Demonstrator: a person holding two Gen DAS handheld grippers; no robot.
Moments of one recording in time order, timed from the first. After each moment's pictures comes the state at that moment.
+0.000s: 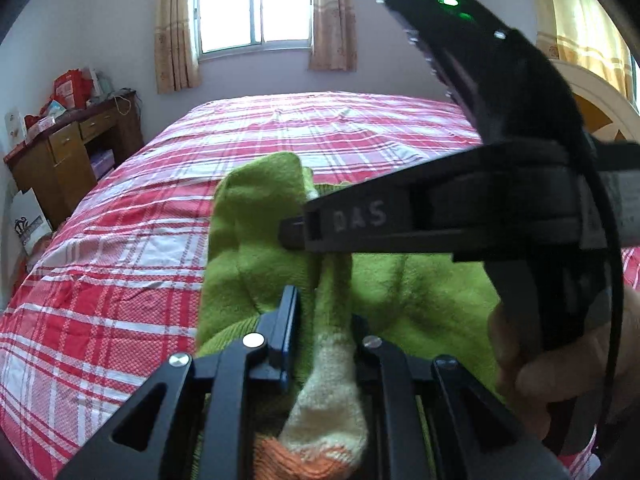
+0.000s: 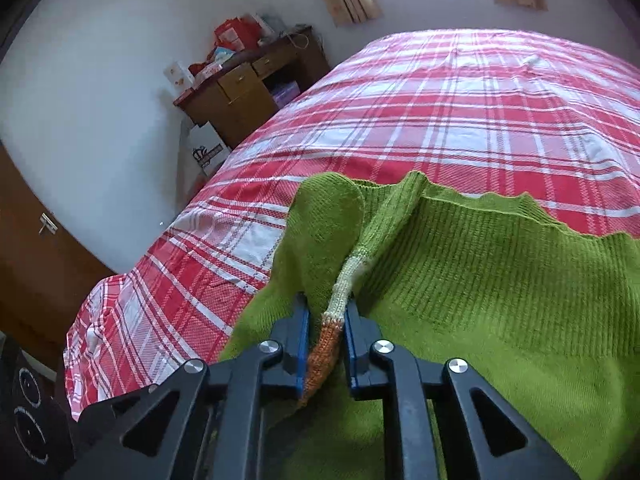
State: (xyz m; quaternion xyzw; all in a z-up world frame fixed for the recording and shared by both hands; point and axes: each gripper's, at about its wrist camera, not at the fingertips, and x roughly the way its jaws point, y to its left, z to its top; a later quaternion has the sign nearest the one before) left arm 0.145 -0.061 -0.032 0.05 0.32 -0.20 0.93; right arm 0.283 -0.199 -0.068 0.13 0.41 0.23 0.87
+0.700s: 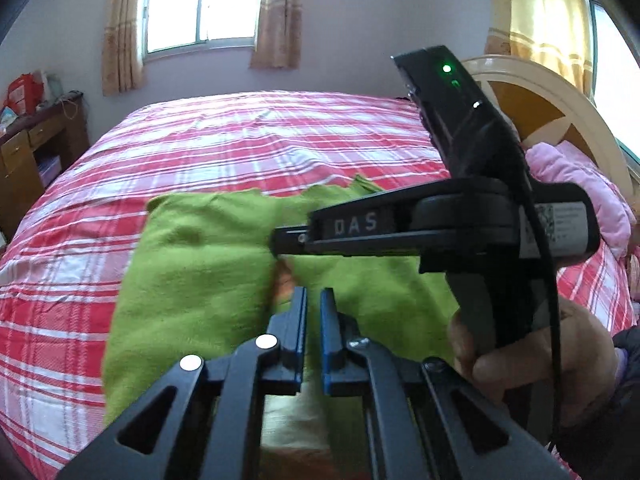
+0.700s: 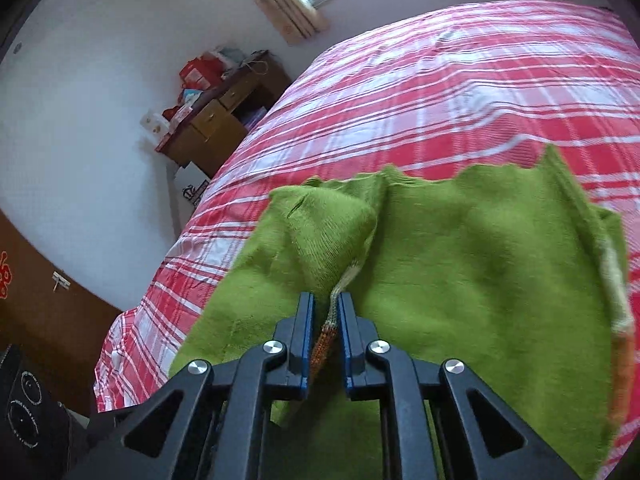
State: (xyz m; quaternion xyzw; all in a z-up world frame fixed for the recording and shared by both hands) left arm 0.110 -0.148 -0.015 0.05 0.33 -0.30 0.90; right arm 0.245 -0.319 -0.074 0.22 0.41 0.18 0.87
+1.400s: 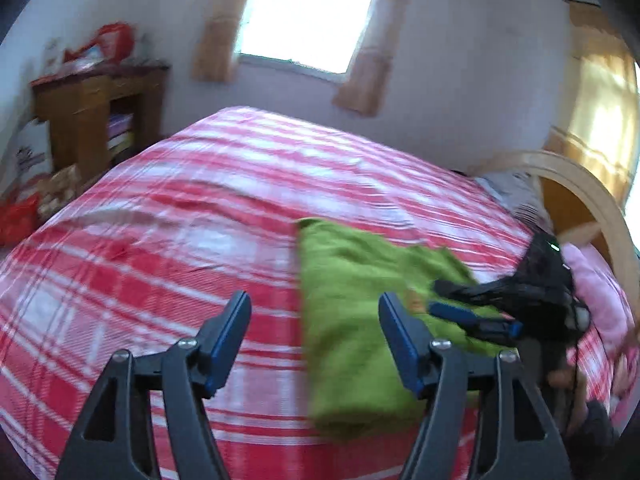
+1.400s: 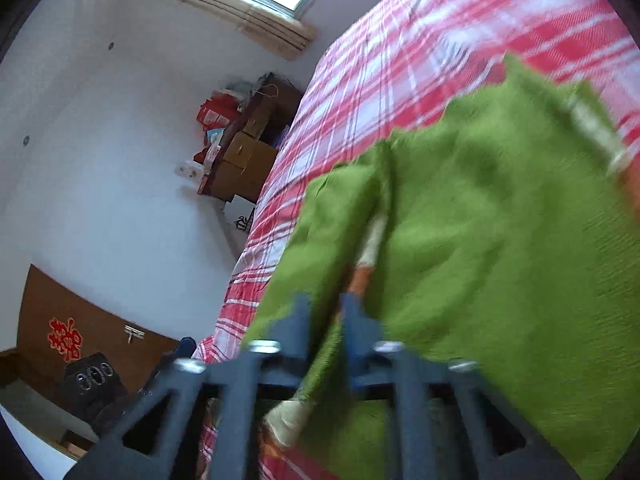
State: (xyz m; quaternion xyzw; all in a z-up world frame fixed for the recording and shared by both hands) left arm 0.115 0.032 0.003 -0.11 0.31 -0.19 0.93; right arm 0.210 -0.314 -0.094 0.39 0.39 0.24 0.80
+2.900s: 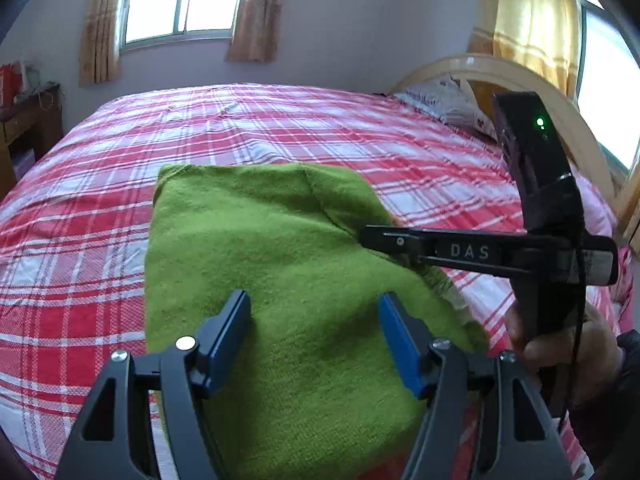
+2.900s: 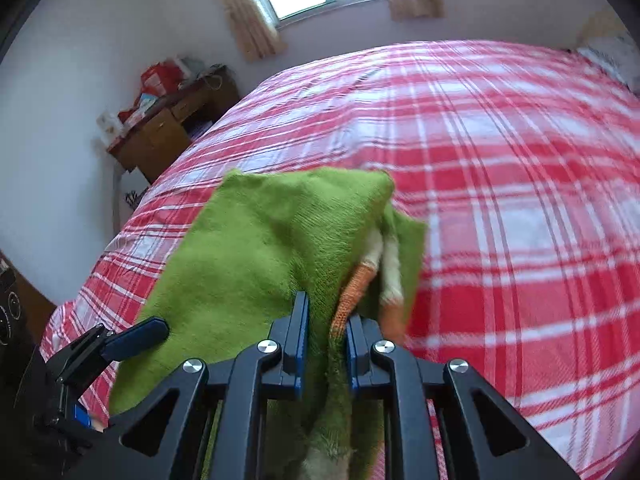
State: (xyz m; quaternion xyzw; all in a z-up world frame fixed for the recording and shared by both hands) left arm 0.115 -0.162 -0.019 0.03 0.34 -0.34 0.88; right arm 0.197 -0.405 -0.079 0.16 0.39 0.08 0.90
